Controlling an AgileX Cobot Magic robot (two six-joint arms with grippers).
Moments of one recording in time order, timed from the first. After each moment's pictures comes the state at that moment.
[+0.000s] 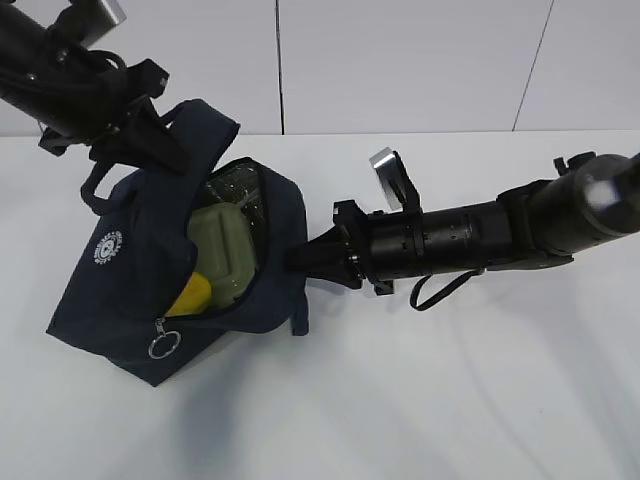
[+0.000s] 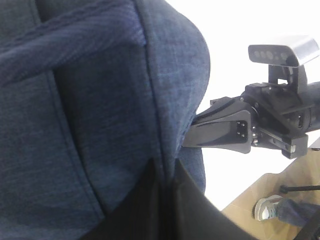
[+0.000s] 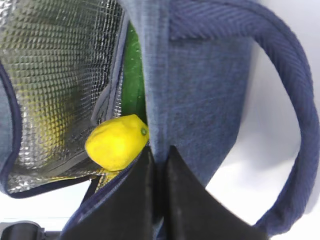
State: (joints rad) left arm -0.17 1.76 -1.36 -0.76 0.96 0.36; right arm 0.30 2.19 -1.17 1.80 1.06 -1.28
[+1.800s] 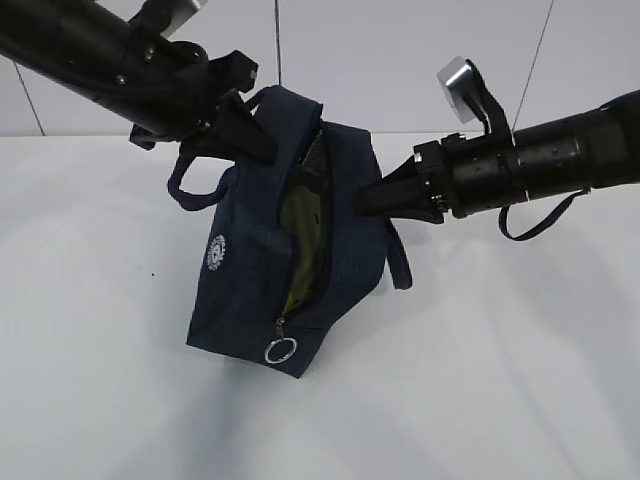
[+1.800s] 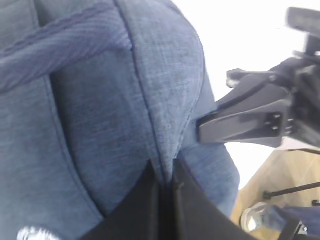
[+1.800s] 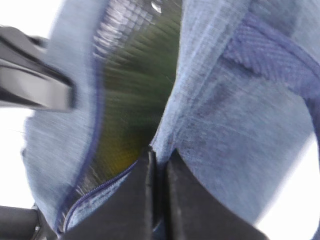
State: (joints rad) left arm -0.35 1.76 -1.36 -0.90 0.82 0.43; right arm 0.14 1.93 -1.17 1.46 1.07 -1.26
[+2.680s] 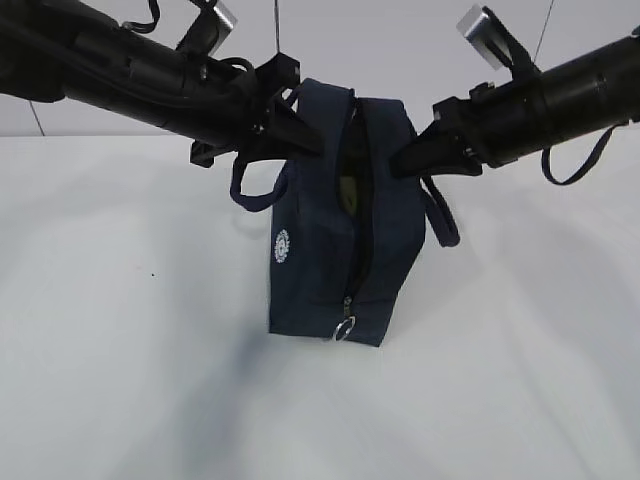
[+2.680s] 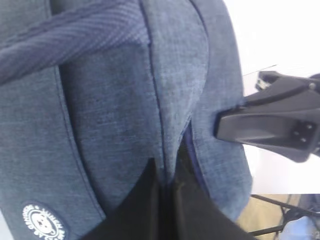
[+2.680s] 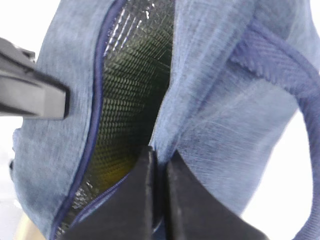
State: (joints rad) left arm -0.39 1.88 -1.36 -1.25 0.70 0.59; right arm 0.11 1.86 -1.34 1.15 0.97 -1.00
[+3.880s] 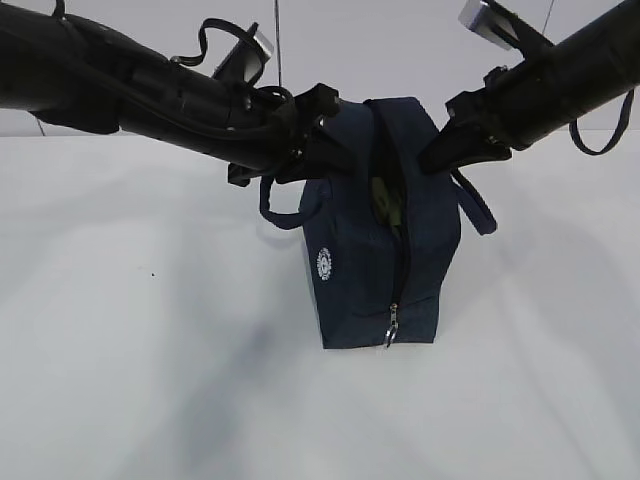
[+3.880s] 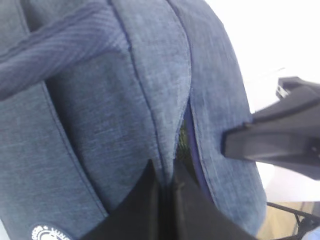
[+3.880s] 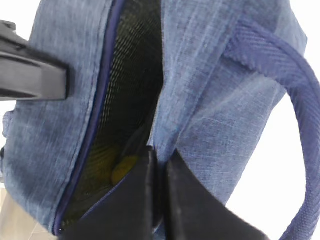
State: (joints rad) left arm -0.46 1.96 -1.38 -1.36 0.63 0.69; right arm 0.11 1.86 -1.45 0.85 0.99 -0.82
